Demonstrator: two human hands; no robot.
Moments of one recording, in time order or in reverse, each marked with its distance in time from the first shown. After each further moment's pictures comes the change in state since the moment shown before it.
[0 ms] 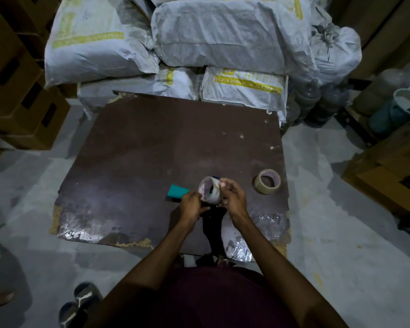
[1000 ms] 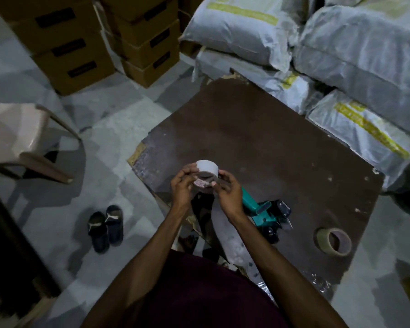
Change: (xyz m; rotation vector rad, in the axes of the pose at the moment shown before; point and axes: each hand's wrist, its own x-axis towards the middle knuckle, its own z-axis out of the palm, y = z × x) left_hand -0.018 0.023 -0.187 -0.536 0.496 0.450; right_hand -0.040 0.012 0.188 -0.374 -0.557 -0.053
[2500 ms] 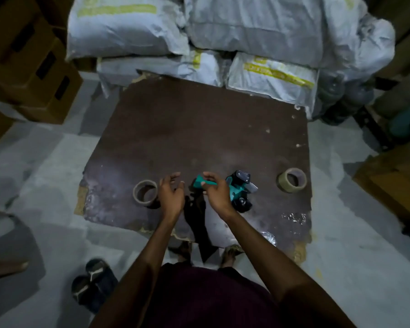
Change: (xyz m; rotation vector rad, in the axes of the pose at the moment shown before) left_hand 0.001 -0.026 0.046 0.772 -0.375 0.128; right_hand 0.000 0.041 -0.047 0.092 0.392 0.161
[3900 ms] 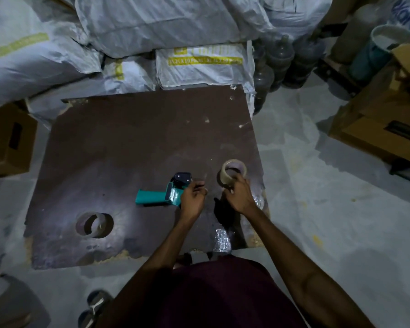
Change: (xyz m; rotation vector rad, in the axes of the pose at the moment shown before) left_hand -0.090 0.053 0.225 0.015 -0.469 -0.082; right_hand 0.024 0.073 -0.271 -0.726 0.117 -0.102
